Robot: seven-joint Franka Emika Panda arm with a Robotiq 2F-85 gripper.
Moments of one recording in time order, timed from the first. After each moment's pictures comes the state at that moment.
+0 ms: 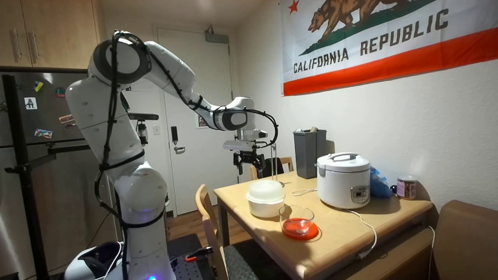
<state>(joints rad) 0.22 -0.31 0.04 -2.50 0.09 2.27 -0.36</state>
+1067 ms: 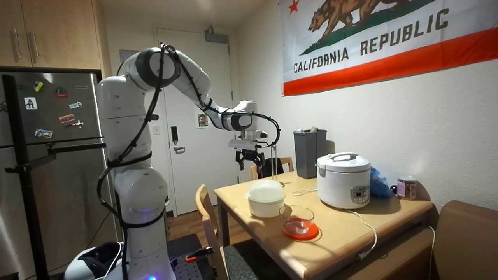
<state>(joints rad) 0.23 -0.07 0.15 -2.28 0.14 2.27 -0.31</state>
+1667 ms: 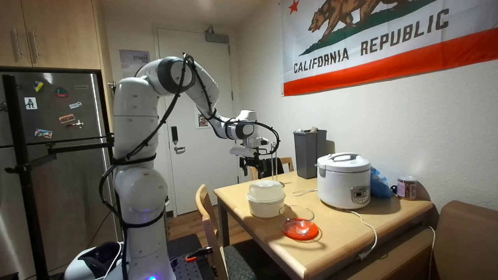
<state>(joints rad) 0.23 0.09 0.19 -2.21 0.04 2.39 -0.08</state>
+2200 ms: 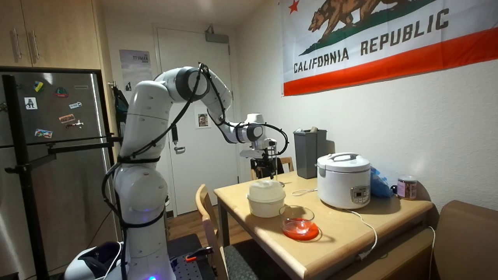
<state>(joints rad) 0.23 0.25 0.17 -2.04 -0.12 2.42 0.07</state>
